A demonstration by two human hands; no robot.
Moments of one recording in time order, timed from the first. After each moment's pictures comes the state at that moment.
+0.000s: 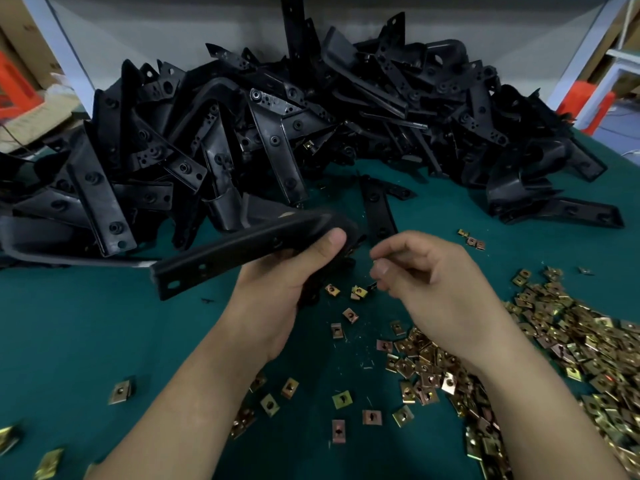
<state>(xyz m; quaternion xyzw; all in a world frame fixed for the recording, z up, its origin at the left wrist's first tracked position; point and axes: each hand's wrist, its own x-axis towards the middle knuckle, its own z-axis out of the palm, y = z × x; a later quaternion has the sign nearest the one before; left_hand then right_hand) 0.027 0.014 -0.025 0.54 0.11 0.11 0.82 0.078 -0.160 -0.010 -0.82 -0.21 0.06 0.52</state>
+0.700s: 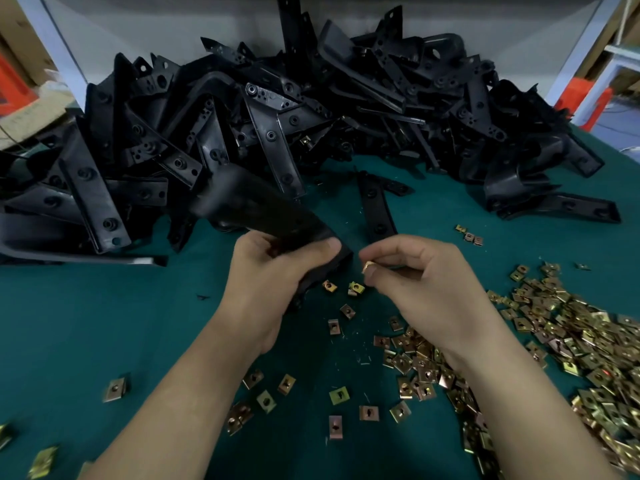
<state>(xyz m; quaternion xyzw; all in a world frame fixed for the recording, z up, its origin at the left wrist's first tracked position) 0.027 0.013 -0.020 0.56 0.15 0.14 0.80 0.076 -0.154 -0.016 -0.82 -0.16 0.07 0.55</state>
